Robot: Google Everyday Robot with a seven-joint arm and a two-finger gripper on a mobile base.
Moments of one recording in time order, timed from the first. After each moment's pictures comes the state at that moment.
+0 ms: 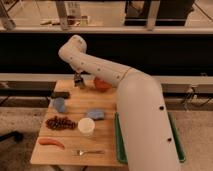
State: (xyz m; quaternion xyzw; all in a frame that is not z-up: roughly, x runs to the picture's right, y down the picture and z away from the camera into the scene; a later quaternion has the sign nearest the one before) arm -0.155 -0.129 0.862 -0.08 -0.06 -0.20 0.98
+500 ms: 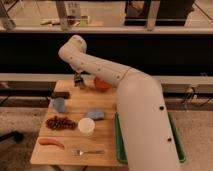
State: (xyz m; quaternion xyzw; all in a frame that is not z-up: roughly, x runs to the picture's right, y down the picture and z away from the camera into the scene) arm -0.155 -0.129 0.862 -0.08 -0.06 -0.20 0.98
